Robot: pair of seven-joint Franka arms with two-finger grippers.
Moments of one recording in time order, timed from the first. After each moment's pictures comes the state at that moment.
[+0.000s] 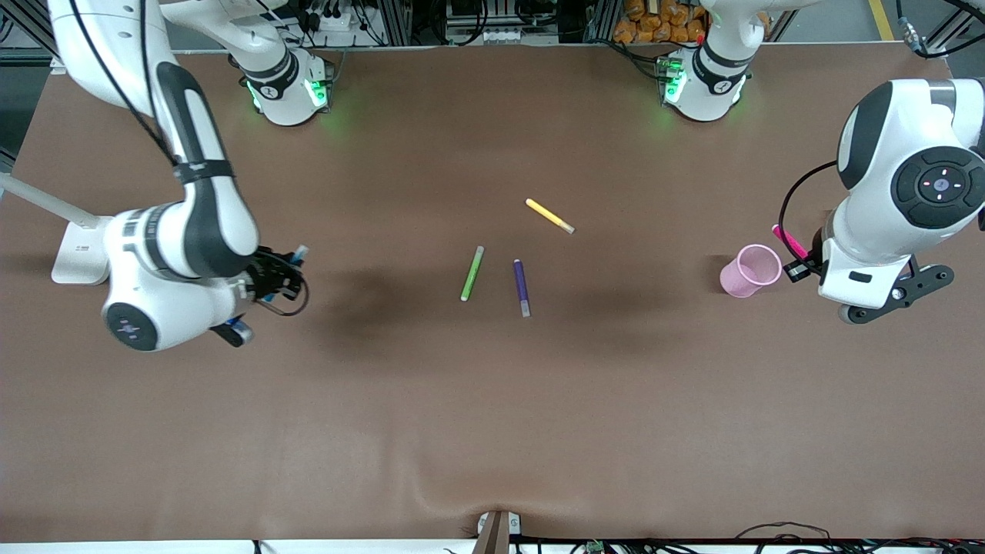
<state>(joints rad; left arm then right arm) 0.05 0.24 -0.26 -1.58 0.33 1.61 -0.69 0.25 0.53 -0.16 -1.51 0.29 1.41 0.74</state>
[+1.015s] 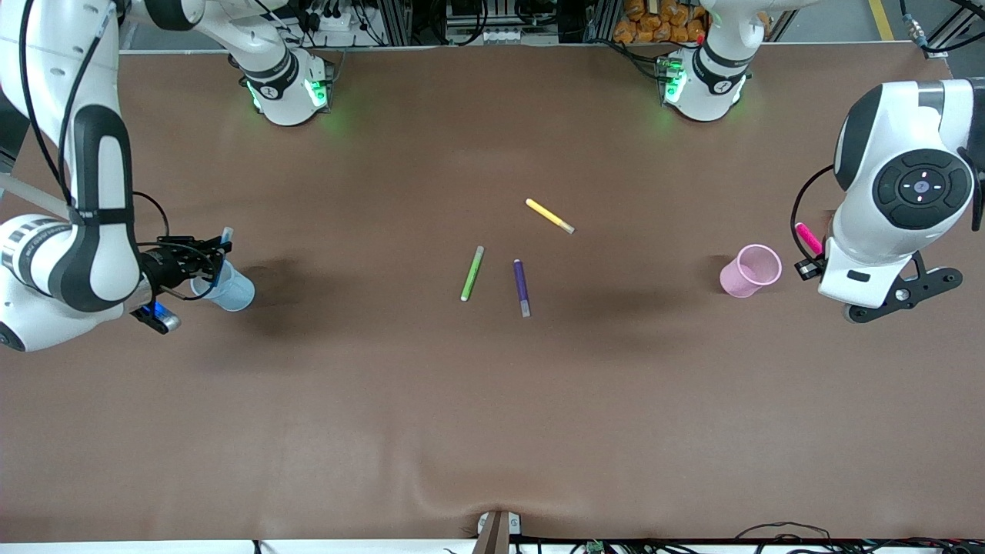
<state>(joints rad) 0.05 0.23 -0.26 -1.61 0.44 1.60 -0.62 0.23 0.60 -0.49 -1.60 0.43 1.29 0.18</state>
